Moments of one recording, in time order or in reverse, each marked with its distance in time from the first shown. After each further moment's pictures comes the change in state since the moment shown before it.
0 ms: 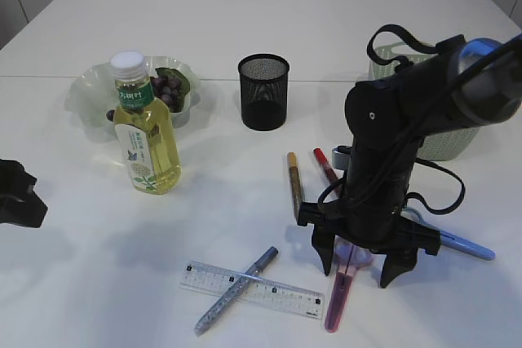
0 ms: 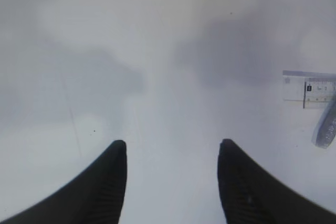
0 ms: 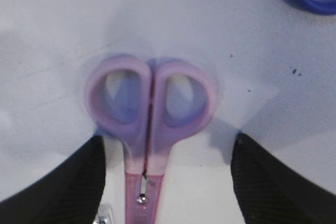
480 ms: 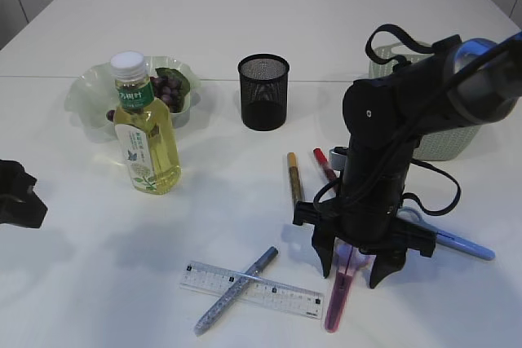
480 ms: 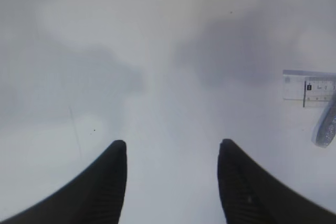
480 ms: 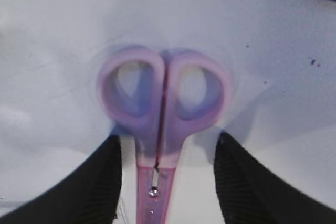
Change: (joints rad) left arm 0.000 0.000 0.000 0.000 0.000 0.000; right arm 0.000 0.014 -0.012 0.035 0.008 -0.011
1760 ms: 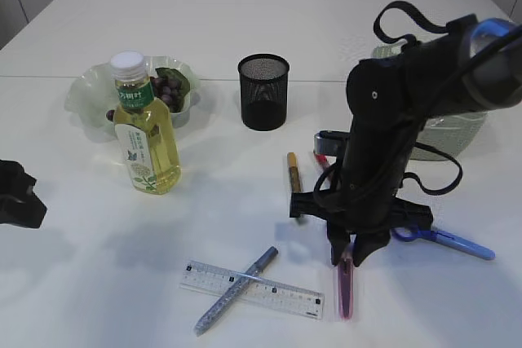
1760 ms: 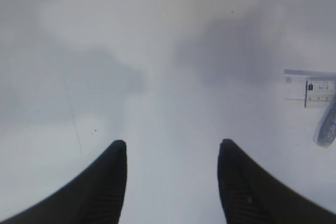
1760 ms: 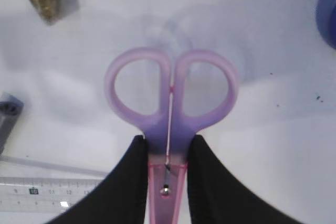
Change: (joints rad) left arm 0.000 0.000 0.000 0.004 0.002 0.000; right arm 0.001 -0.048 -0.021 0.003 0.010 -0.219
